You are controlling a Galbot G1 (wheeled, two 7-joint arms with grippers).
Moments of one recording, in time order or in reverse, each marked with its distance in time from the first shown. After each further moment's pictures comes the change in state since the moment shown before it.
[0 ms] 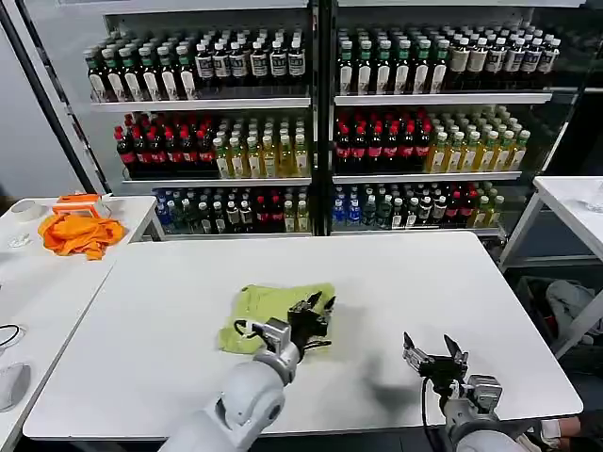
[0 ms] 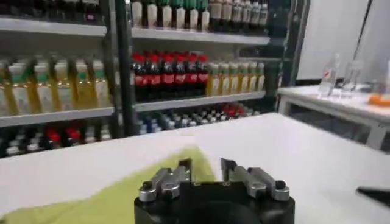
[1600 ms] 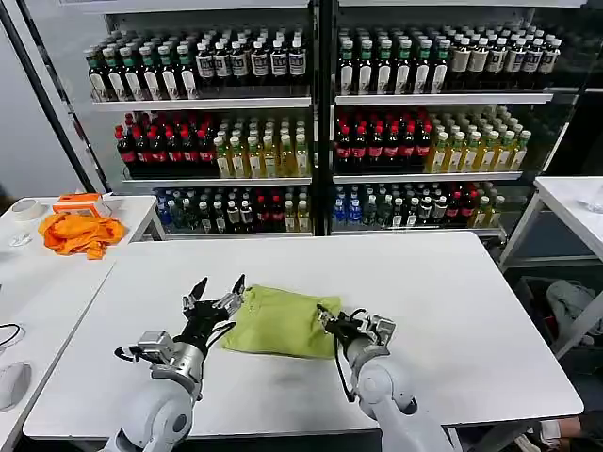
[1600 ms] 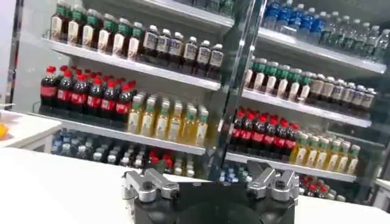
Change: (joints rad) left arm 0.292 0.132 -0.437 -0.189 -0.193 -0.213 -0.035; right arm 0.477 0.189 -0.318 -0.425 0.335 -0.045 0.085
